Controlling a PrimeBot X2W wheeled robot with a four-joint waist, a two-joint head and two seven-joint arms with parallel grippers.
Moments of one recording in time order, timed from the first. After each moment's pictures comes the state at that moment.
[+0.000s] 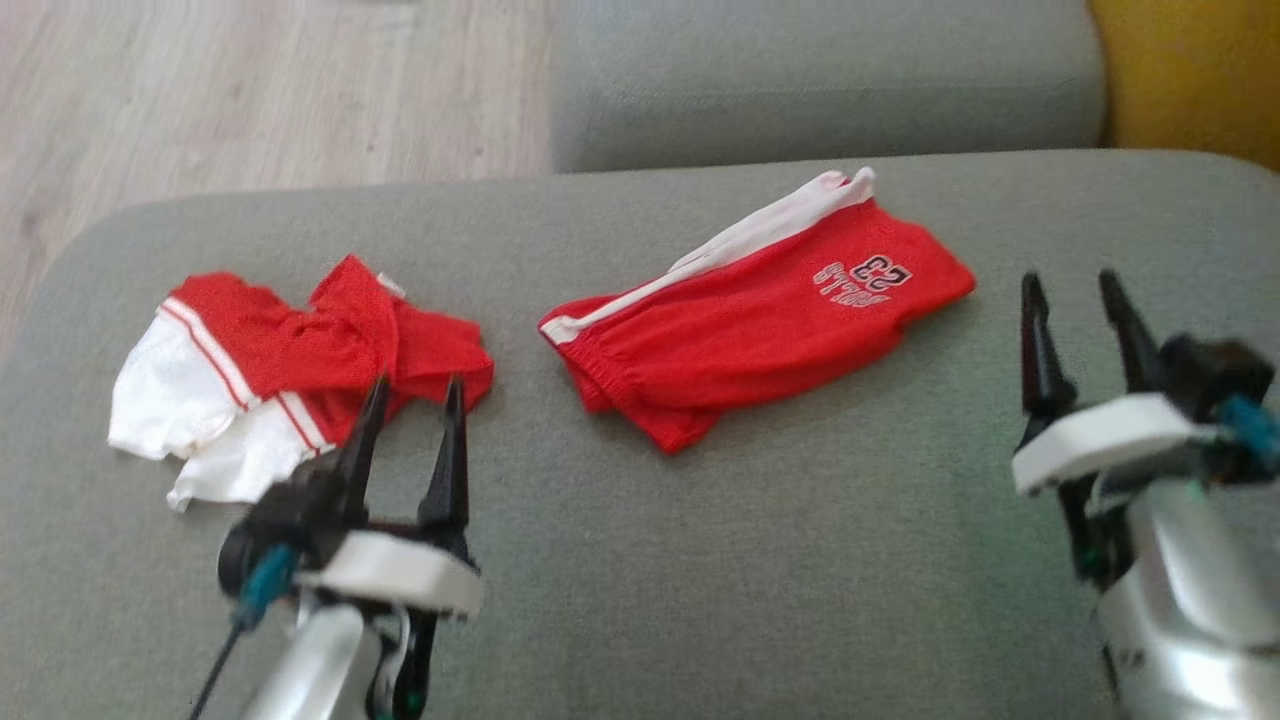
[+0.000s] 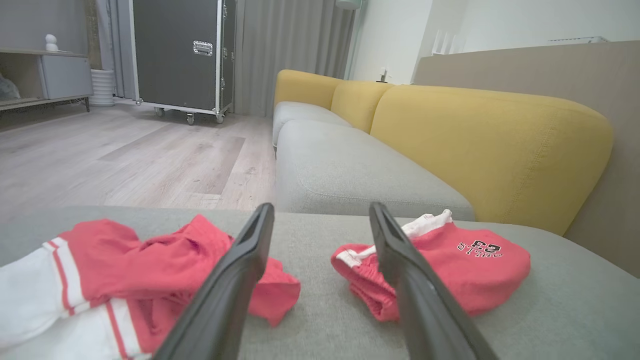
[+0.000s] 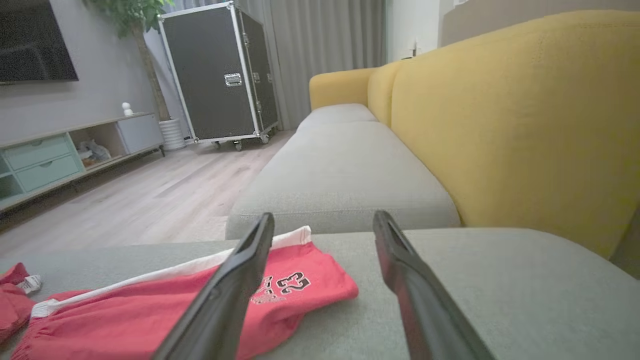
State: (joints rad) left arm -0.29 0.19 -0.45 0.38 -0.51 0.04 -0.25; right arm -0.43 -0.18 0.06 0.65 0.24 0.13 -0.25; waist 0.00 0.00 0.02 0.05
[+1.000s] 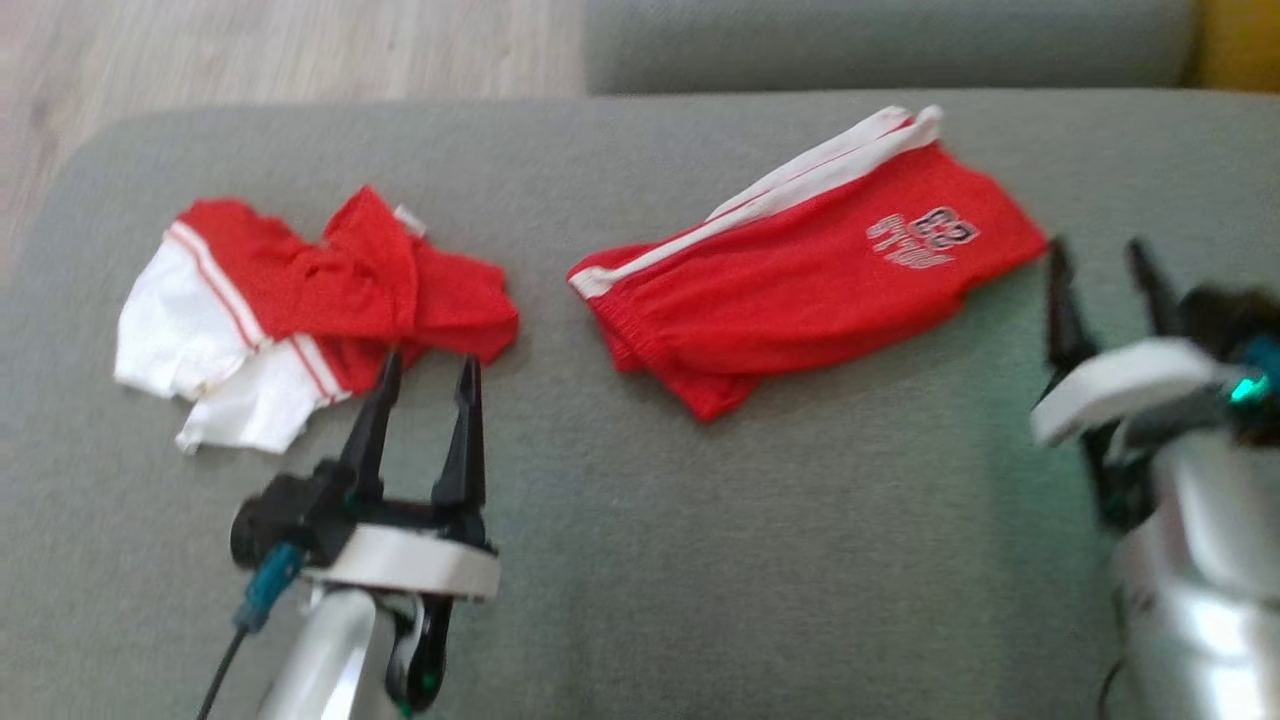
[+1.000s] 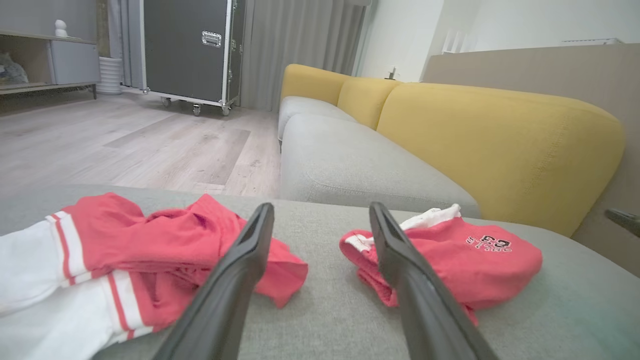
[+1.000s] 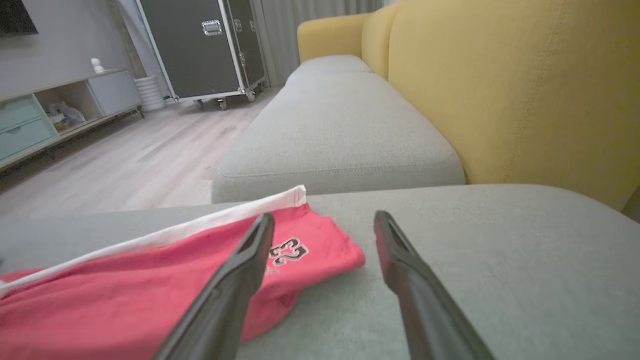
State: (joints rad) left arm -0.19 0.05 -0.23 0.31 -0.30 -0.11 -0.25; right arm -0.42 -0.09 -0.11 0.59 0.10 0.13 -0.14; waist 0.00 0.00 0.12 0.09
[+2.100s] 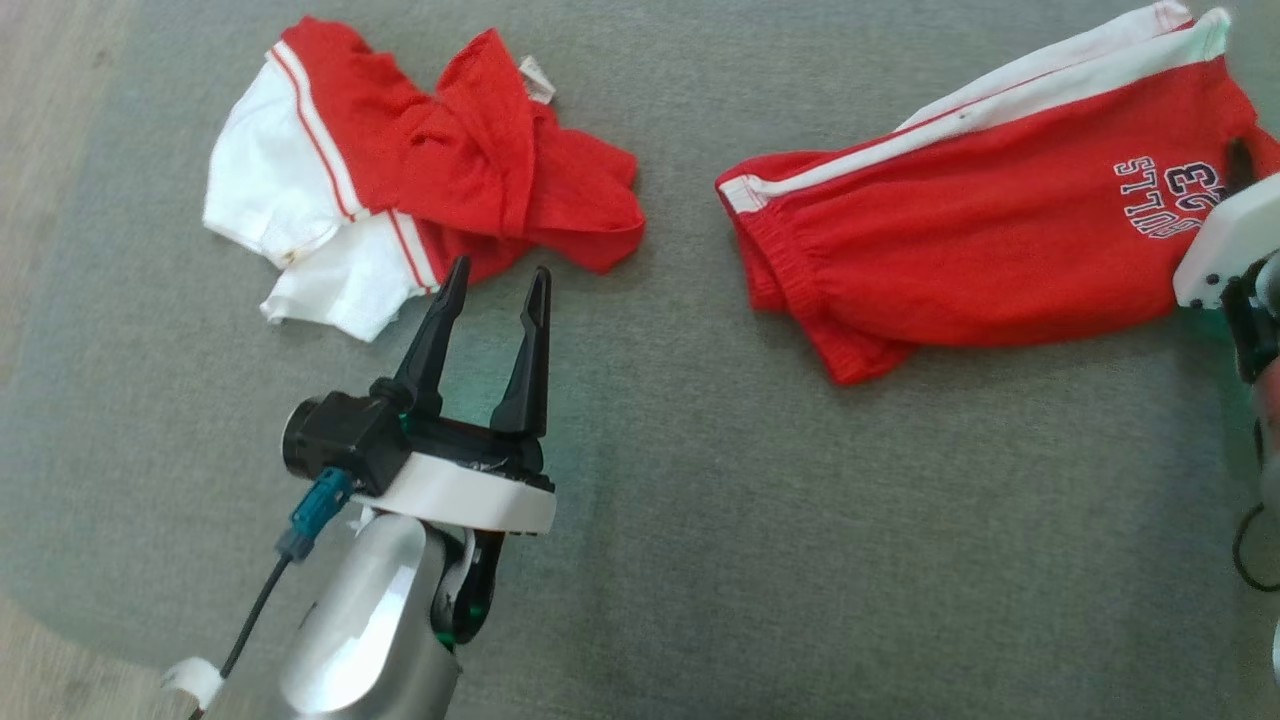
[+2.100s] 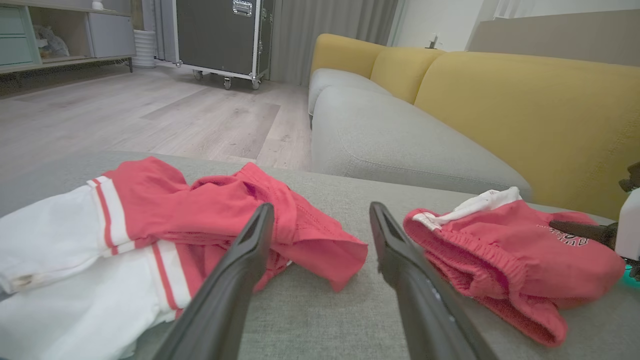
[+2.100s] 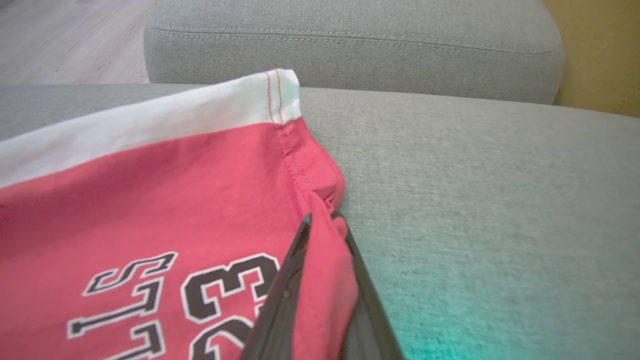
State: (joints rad) left arm -0.35 0.04 -0.36 0.30 -0.35 -0.09 -0.25; right arm -0.94 -0.31 -0.23 1.22 -0.11 0.13 -0.03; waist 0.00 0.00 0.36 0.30
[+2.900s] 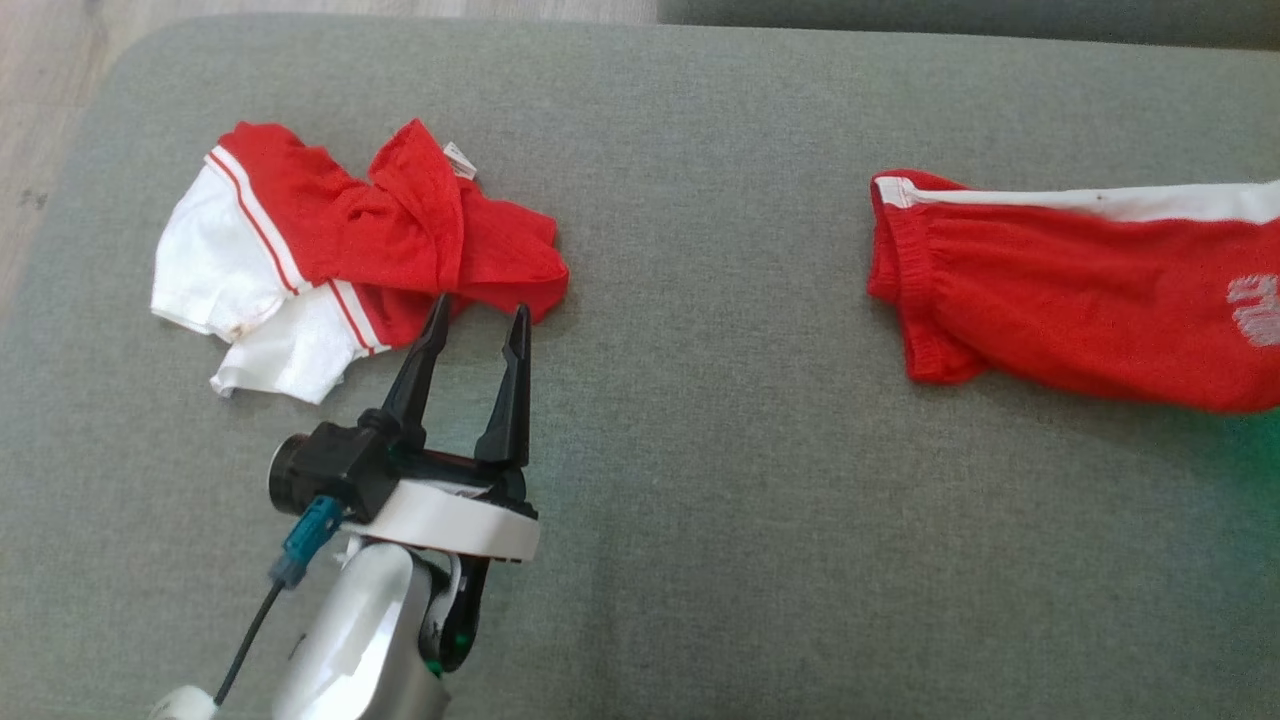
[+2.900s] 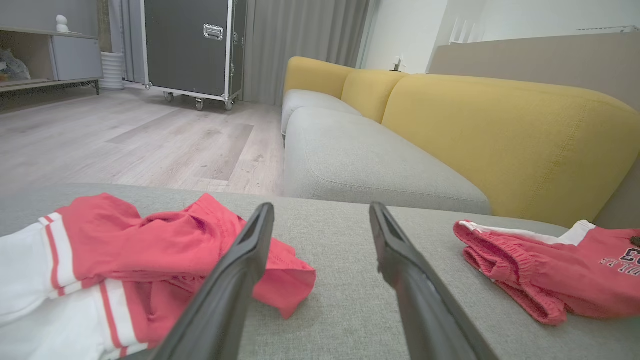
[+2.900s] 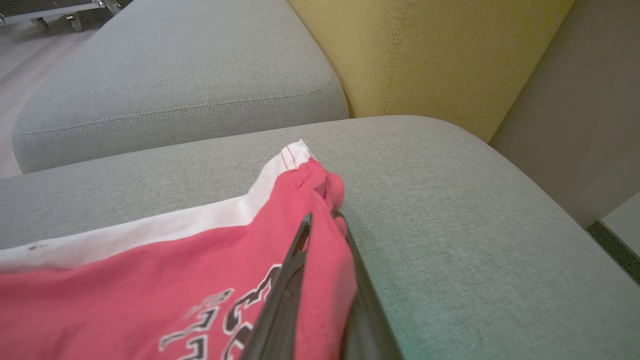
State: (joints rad) left arm -0.30 0.04 -0.32 0.32 -0.32 -0.10 -0.25; right arm -0.80 -0.42 -0.42 1.28 -0.08 0.13 -0.19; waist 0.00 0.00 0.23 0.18
